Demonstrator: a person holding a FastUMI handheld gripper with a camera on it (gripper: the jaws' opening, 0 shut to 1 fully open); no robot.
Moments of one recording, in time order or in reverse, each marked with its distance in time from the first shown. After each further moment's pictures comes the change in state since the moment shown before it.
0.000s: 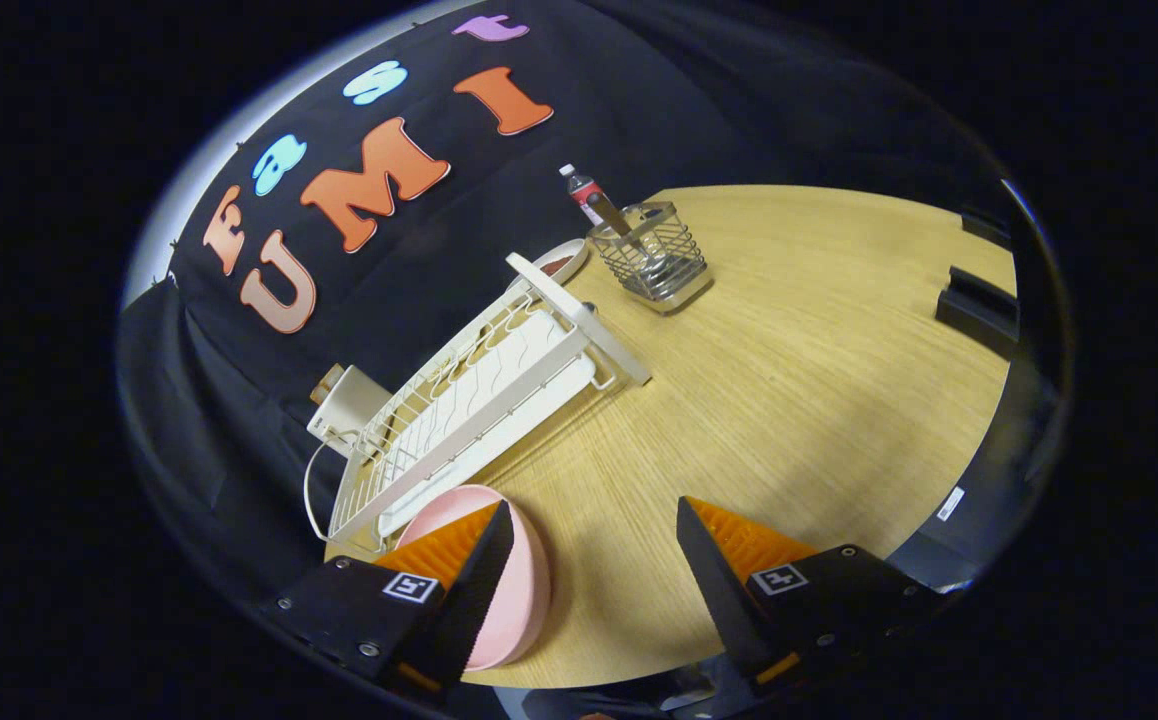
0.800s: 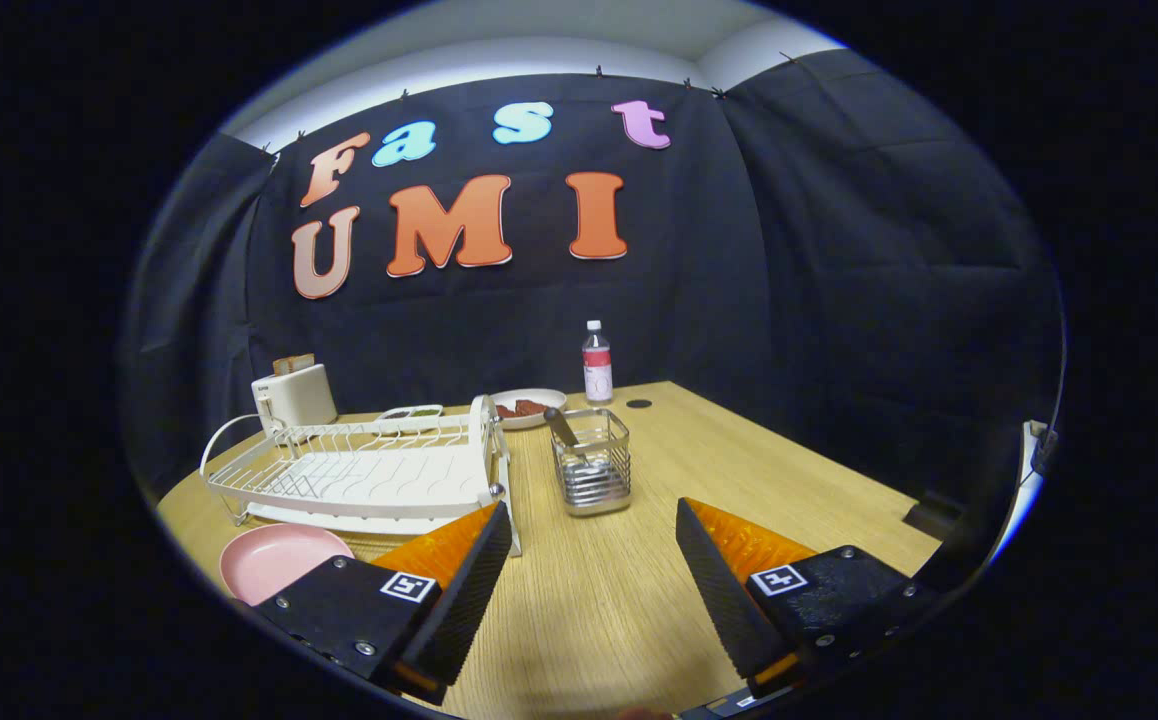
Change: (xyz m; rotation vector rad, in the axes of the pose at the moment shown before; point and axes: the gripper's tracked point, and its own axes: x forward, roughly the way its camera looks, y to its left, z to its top) arm -0.016 -0.042 0.149 -0.494 -0.482 -0.061
